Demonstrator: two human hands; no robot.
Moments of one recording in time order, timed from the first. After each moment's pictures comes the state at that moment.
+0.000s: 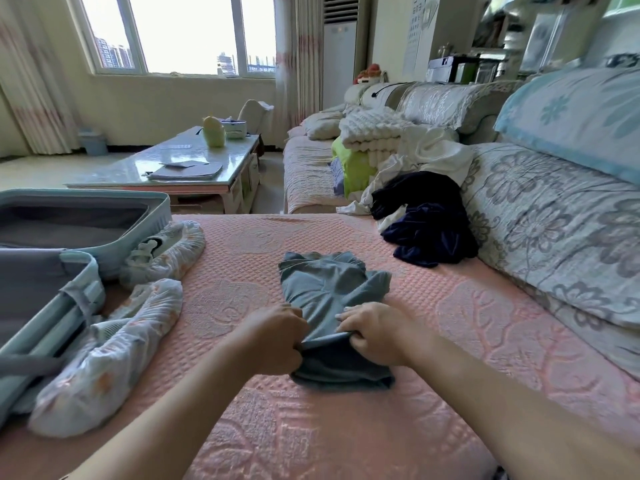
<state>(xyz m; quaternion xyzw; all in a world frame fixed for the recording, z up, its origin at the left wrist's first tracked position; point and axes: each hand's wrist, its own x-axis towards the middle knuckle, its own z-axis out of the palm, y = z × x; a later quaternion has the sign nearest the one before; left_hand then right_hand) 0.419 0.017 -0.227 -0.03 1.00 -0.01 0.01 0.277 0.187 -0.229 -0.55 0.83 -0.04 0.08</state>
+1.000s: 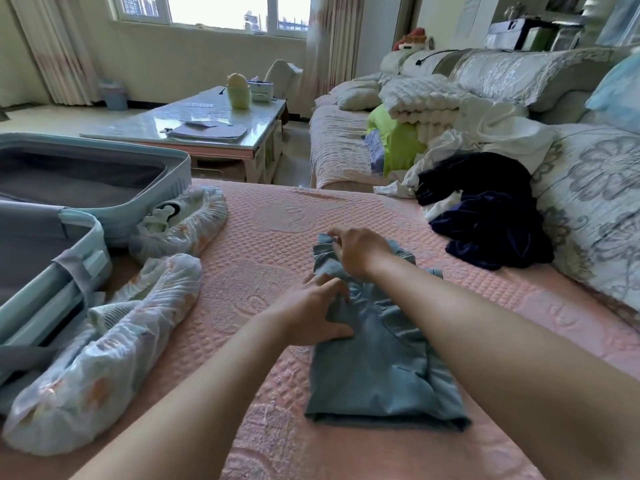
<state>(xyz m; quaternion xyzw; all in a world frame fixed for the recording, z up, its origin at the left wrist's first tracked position) 0.362 -0.065 -0.284 -0.08 0.98 0.17 -0.05 0.203 -0.009 -0.238 -0.47 0.88 -0.10 0.00</state>
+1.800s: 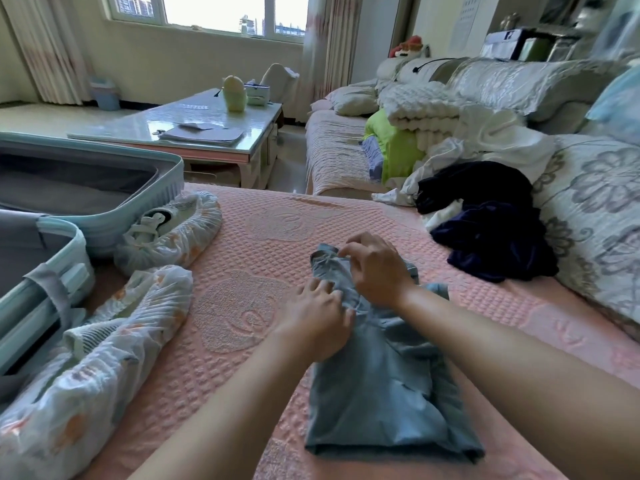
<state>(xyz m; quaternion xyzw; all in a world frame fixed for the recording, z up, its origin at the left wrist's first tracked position) 0.343 -0.046 -0.270 -0.18 0.98 0.08 -0.05 0.179 0.014 -0.276 -0.54 0.80 -0.22 -0.16</state>
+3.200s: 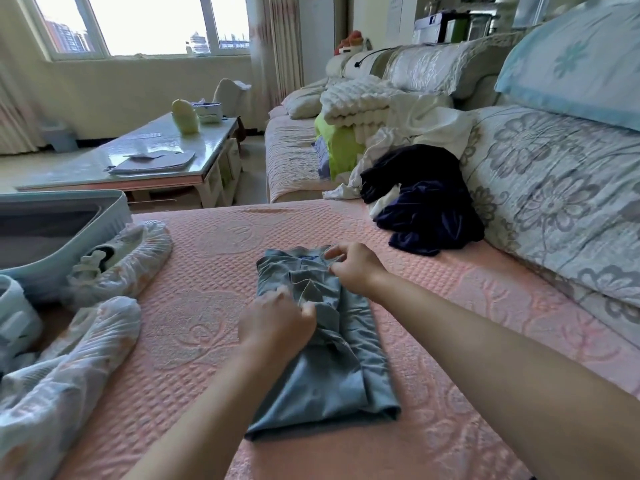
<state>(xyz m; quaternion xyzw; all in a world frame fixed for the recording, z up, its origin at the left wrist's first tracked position) 0.328 0.019 -0.252 -0.33 0.93 0.10 -0.10 0.170 0.097 -0.244 -0.30 0.86 -0.40 0.13</state>
